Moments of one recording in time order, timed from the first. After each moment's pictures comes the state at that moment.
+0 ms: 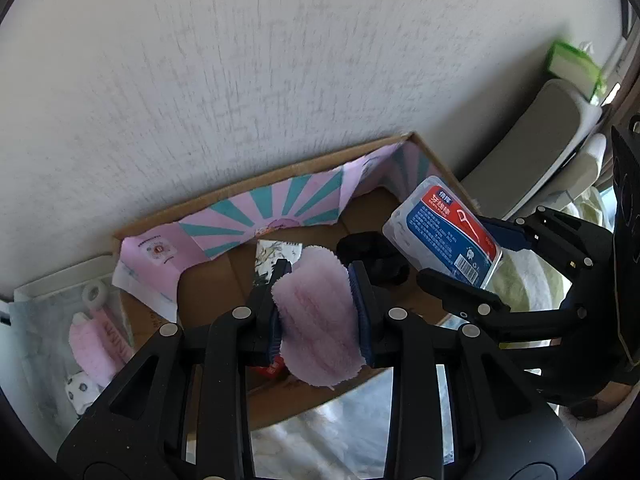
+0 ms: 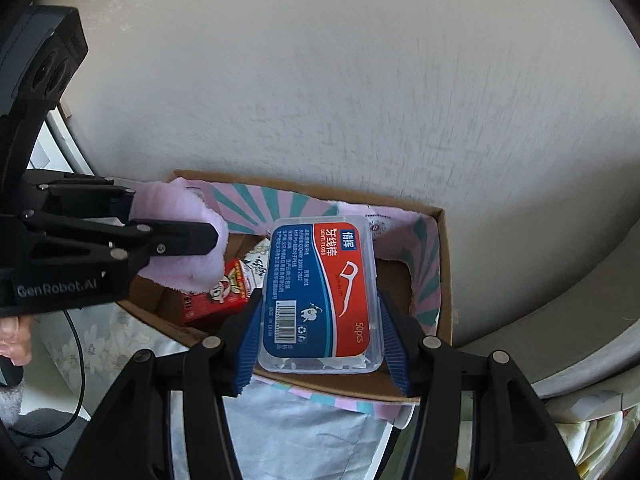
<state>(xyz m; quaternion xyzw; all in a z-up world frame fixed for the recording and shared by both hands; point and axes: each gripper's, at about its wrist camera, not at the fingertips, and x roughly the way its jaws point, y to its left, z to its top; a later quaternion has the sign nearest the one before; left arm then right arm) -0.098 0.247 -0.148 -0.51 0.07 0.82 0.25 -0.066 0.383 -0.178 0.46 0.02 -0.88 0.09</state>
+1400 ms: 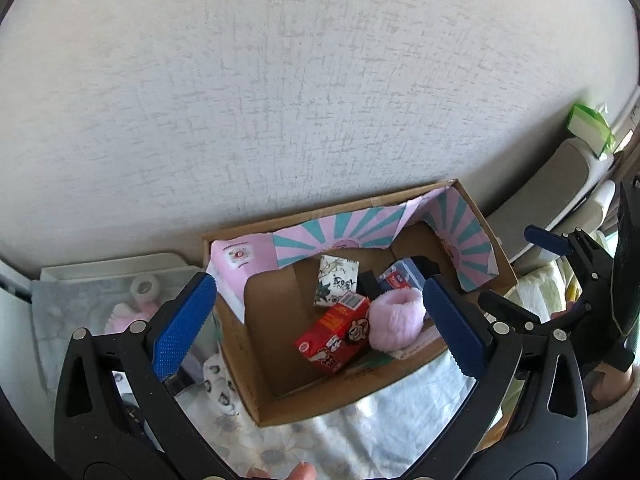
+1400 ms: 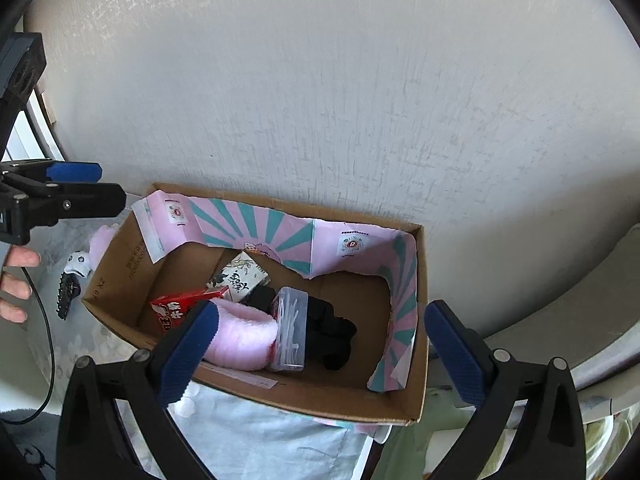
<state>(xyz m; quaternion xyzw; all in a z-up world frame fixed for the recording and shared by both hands) -0.107 0.167 -0.109 -0.48 0.02 0.85 0.21 -0.075 0.384 -0.169 0.44 0.04 -0.90 0.05</state>
